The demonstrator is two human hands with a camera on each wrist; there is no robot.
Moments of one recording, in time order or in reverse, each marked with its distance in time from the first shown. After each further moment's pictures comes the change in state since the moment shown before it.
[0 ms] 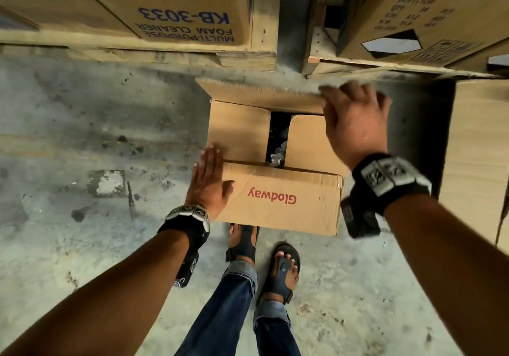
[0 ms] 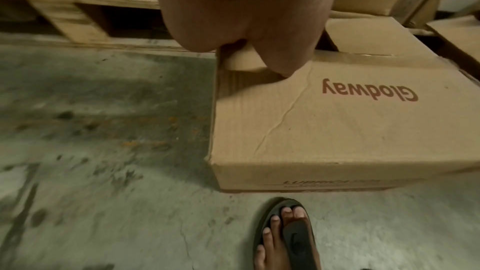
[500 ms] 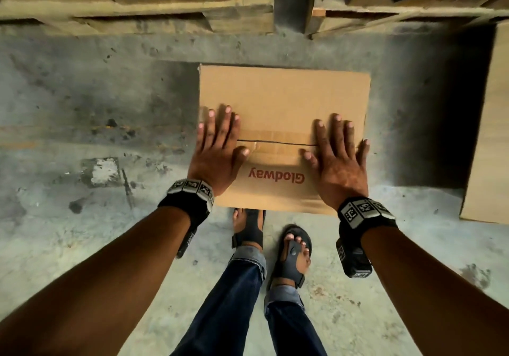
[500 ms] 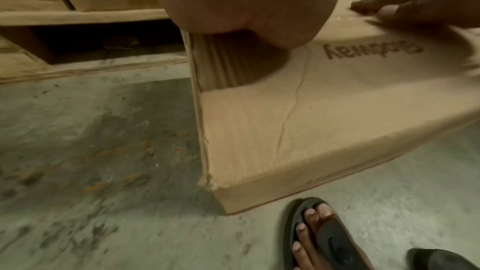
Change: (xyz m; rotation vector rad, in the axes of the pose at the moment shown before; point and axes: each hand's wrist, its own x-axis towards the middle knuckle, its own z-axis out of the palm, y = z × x) left_hand 0.023 0.016 0.013 0.251 0.163 0.201; right_hand -0.130 0.025 0.137 0.075 -0.422 0.164
